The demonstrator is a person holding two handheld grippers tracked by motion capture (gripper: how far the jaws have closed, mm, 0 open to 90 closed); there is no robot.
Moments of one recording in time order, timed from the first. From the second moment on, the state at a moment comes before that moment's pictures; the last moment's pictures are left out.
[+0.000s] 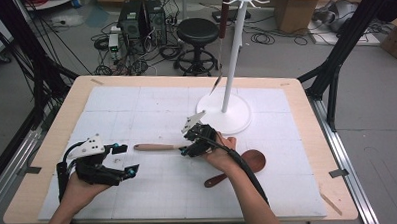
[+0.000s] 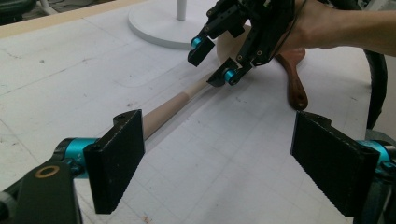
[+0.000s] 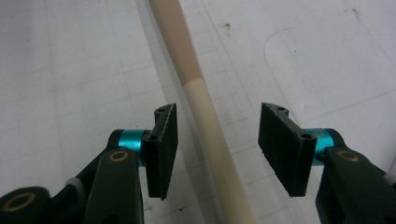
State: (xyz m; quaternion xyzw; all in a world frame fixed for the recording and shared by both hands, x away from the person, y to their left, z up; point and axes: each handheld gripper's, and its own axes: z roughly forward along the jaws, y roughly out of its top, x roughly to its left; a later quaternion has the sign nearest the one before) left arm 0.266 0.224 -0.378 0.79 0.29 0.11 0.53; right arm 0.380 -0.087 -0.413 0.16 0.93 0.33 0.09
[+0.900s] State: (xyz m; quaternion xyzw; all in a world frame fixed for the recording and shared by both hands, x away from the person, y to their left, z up) left arm 0.267 0.226 -0.378 0.79 0.29 0.11 0.53; right arm 0.380 -0.071 -0.419 0.12 0.96 0.23 0.11
